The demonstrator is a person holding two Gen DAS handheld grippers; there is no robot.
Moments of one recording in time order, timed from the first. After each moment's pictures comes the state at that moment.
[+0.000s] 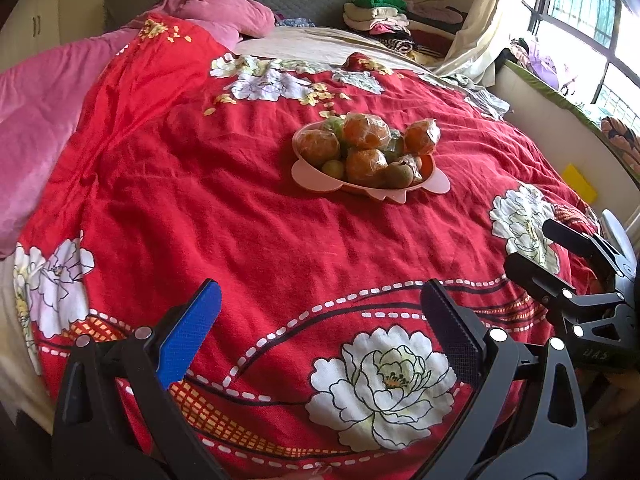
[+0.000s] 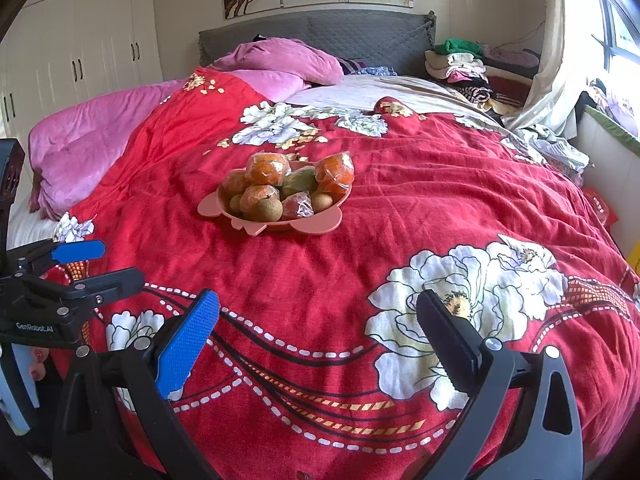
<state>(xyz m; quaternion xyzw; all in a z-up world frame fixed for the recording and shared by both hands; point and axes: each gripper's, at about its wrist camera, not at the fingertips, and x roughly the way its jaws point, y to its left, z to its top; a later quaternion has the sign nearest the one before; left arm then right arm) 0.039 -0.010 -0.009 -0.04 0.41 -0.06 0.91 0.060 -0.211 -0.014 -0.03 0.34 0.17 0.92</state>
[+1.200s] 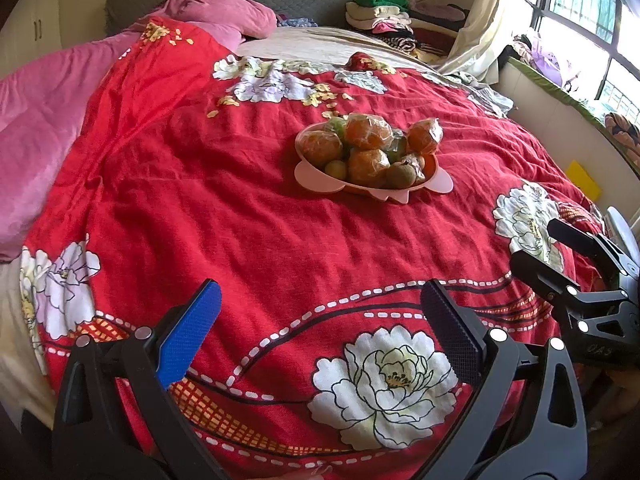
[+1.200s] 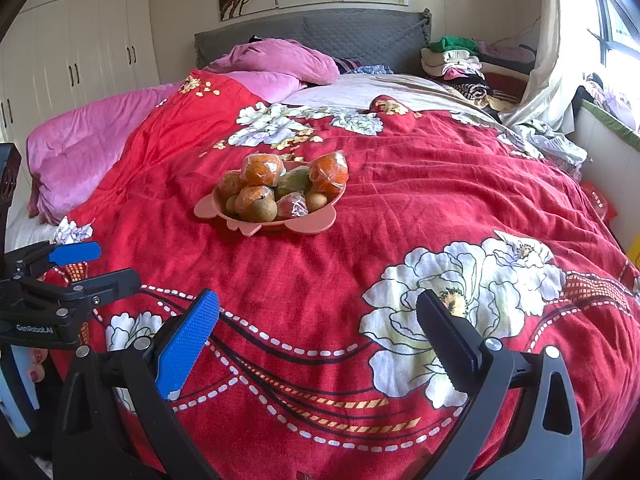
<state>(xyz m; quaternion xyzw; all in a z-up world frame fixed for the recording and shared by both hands) 0.038 -0.011 -0.008 -0.03 0.41 -0.05 0.91 0.061 -0.215 -0.014 -0.03 0.34 0.17 0.92</state>
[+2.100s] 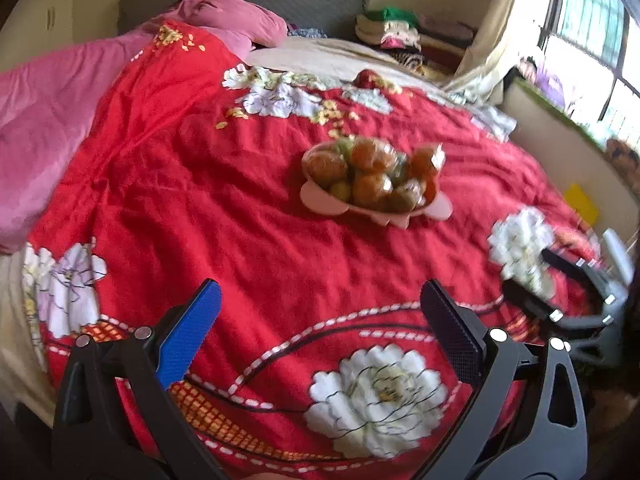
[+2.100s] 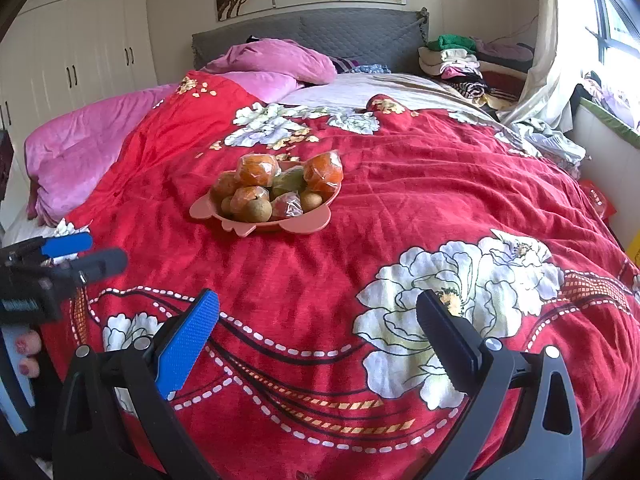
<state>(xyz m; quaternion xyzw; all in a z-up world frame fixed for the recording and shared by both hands) 0.043 -0.003 0.005 -0.07 0.39 -0.05 0.92 0.062 -0.219 -0.015 -0.02 0.34 0.17 0.92</state>
